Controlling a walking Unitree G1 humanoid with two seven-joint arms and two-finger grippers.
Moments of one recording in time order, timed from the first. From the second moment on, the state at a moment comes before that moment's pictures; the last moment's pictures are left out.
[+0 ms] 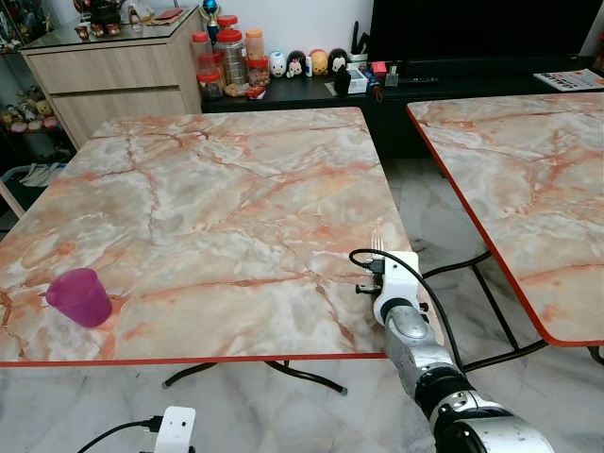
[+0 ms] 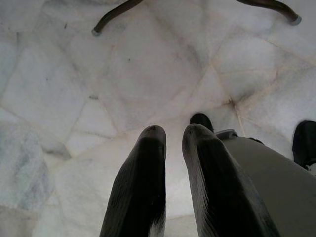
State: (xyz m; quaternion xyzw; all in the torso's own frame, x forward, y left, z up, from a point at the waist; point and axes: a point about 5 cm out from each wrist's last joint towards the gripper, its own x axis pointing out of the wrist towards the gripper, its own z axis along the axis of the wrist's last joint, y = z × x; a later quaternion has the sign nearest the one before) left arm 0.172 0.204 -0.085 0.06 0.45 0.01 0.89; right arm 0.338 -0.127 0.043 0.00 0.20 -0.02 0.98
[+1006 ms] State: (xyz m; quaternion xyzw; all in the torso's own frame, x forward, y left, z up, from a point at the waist) left arm 0.174 0.209 -0.083 0.06 0.45 0.03 0.89; right arm 0.355 -0.089 0.103 -0.06 -0.01 0.07 1.00
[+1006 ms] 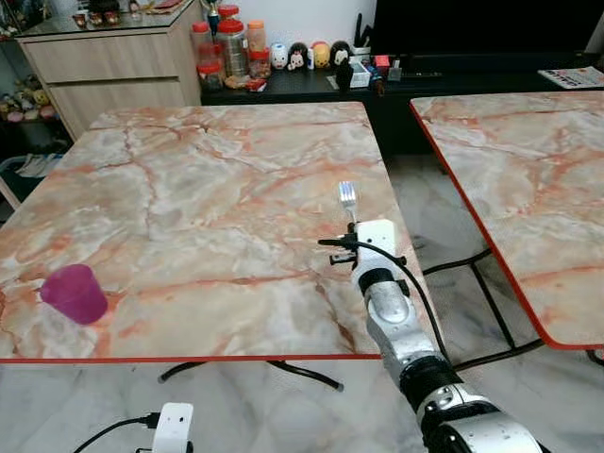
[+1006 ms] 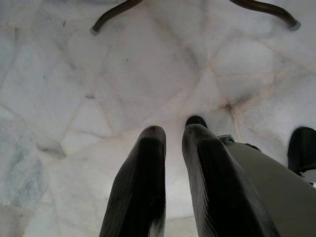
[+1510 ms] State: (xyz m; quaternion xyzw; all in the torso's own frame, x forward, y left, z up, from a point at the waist) left arm 0.172 0.208 -0.084 0.06 0.45 0.04 0.89; right arm 0.361 -0.087 0.120 -0.06 -0.04 0.07 0.99
